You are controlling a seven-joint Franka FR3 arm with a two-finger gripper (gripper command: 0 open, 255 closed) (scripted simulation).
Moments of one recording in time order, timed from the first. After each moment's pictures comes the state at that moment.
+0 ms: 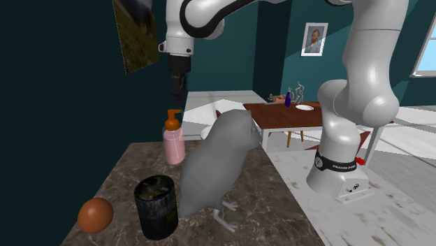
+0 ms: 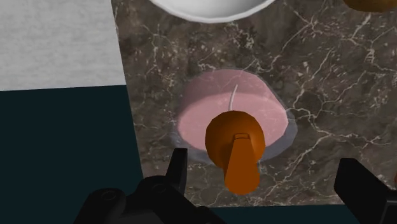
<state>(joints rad) -0.08 -0.04 -0.22 -2.07 0.03 2.12 -0.19</state>
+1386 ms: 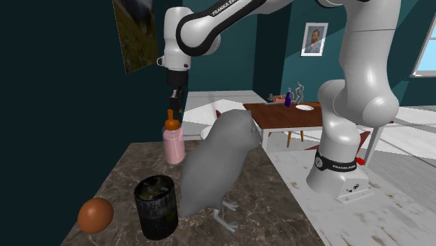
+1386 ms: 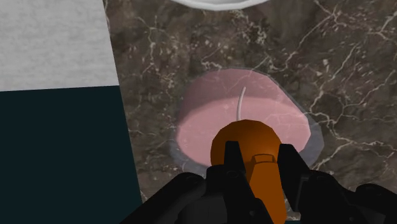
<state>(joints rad) -0.08 0.04 -0.22 -2.09 0.06 2.22 -0.21</state>
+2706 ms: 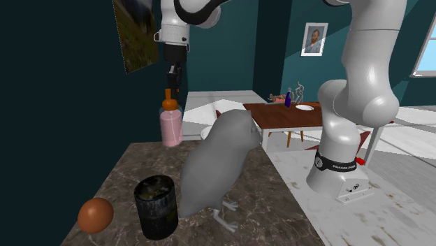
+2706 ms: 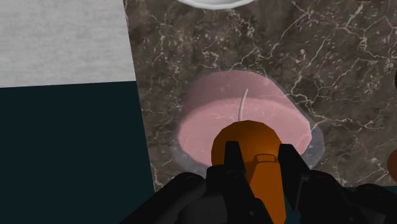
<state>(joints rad) -0.08 -0.02 -0.22 -1.96 0.03 2.03 -0.19</state>
